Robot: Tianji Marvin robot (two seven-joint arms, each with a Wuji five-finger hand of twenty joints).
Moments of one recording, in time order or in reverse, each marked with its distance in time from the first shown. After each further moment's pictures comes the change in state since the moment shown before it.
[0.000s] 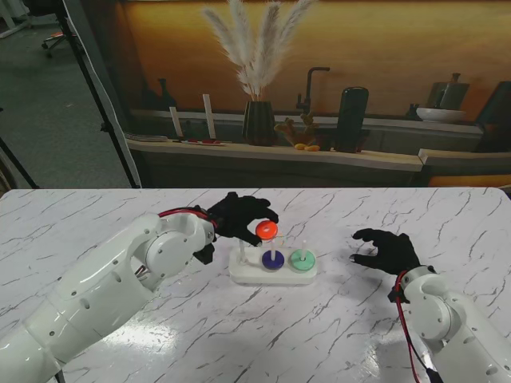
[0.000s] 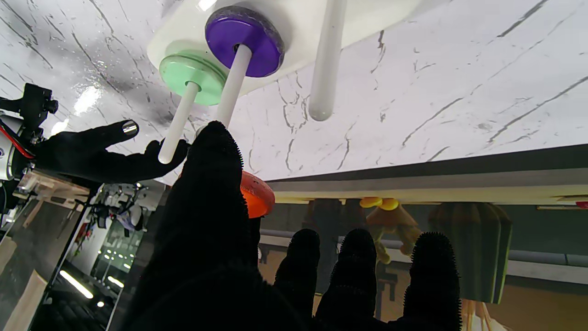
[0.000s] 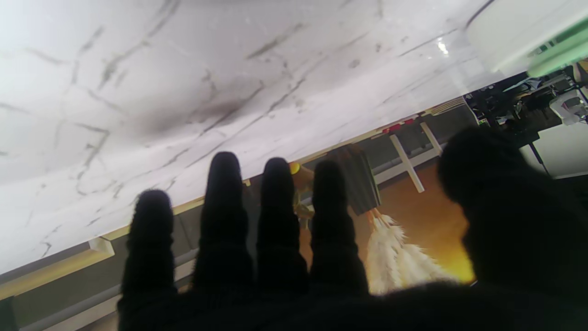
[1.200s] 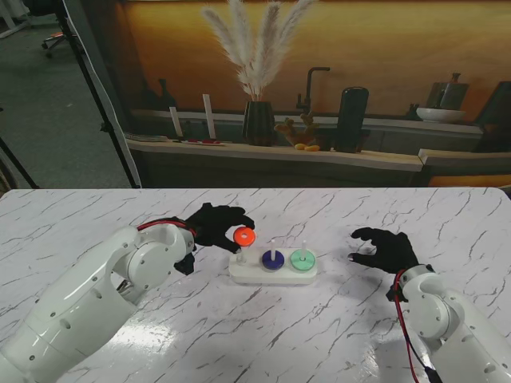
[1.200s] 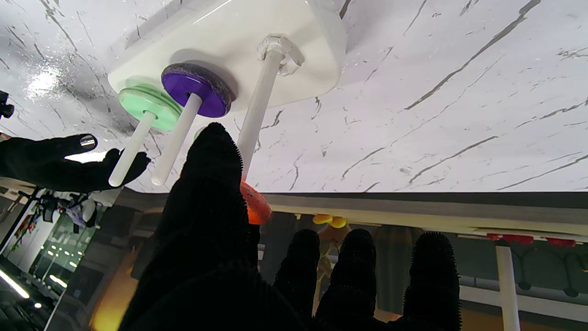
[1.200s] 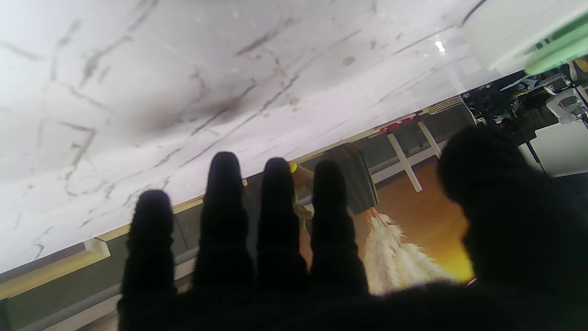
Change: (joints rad) left arm 0.140 0.026 -0.140 -0.056 0.032 0.057 -0.044; right arm 0.010 -0.002 -0.009 0.006 0.004 -0.002 -0.002; left_hand 0.000 0.004 0.000 0.000 0.000 0.000 -0.004 0.000 0.000 0.000 0.000 0.000 0.000 0.000 0.000 0.000 0.000 0.000 0.000 0.000; right_hand 0.000 0.000 0.000 0.000 0.000 0.000 0.000 0.000 0.000 0.000 0.000 0.000 0.000 0.000 0.000 0.000 0.000 0.000 0.000 0.000
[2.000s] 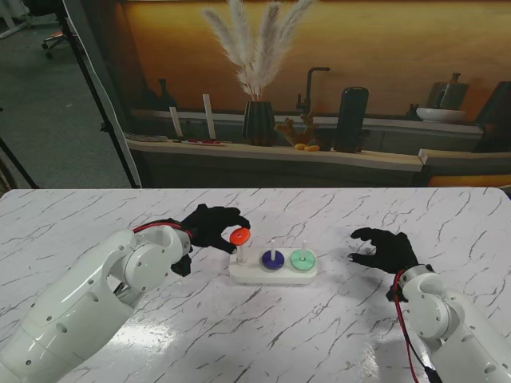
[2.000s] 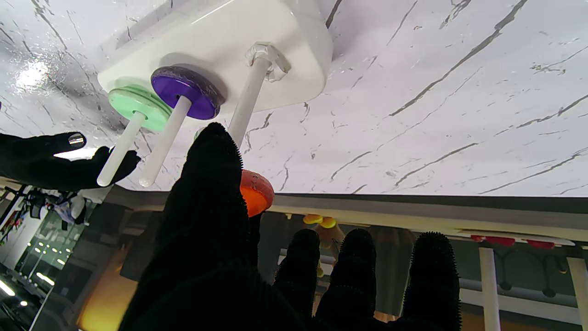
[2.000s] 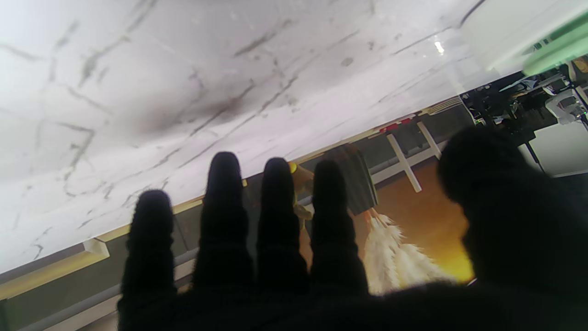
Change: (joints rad) left arm 0.025 0.003 -0.025 -0.011 0.007 0.015 -0.001; right arm -0.001 0.000 0.001 -0.003 0.000 0.000 0.003; left_hand 0.000 0.001 0.000 0.000 0.000 0.000 -0.001 0.000 0.000 0.000 0.000 0.000 0.000 0.000 0.000 0.000 0.000 0.000 0.000 0.000; right_hand 0.000 0.000 0.000 0.000 0.000 0.000 0.000 0.000 0.000 0.000 0.000 0.000 0.000 0.000 0.000 0.000 0.000 0.000 0.000 0.000
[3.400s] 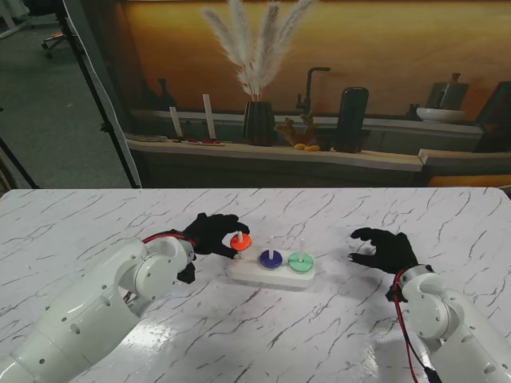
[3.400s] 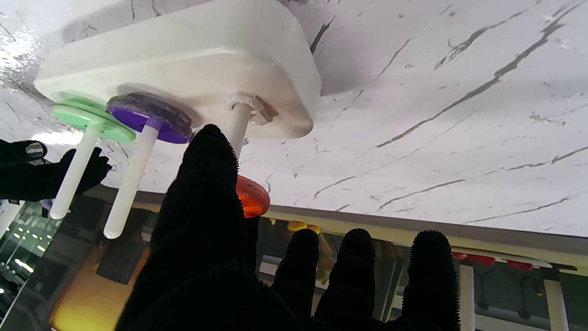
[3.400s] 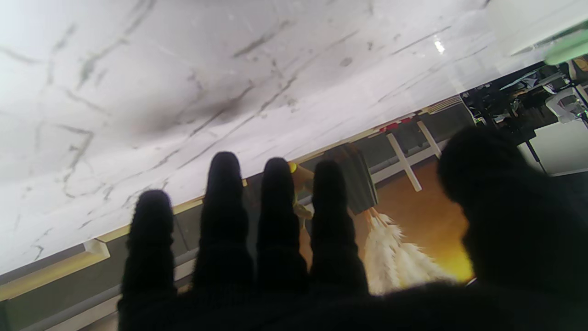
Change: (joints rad) left arm -0.014 -0.017 0.070 0.125 -0.025 0.017 0.140; right arm -0.001 -0.001 -0.002 0.000 0.003 0.002 -0.003; left_hand -0.022 0.008 0.002 0.000 0.000 -0.001 -0.028 -0.099 0.001 0.000 0.000 0.010 0.000 0.000 0.000 0.010 0.002 0.000 0.029 0.000; right_hand 0.000 0.000 0.000 0.000 0.000 0.000 0.000 0.000 0.000 0.000 0.000 0.000 0.000 0.000 0.000 0.000 0.000 0.000 0.000 0.000
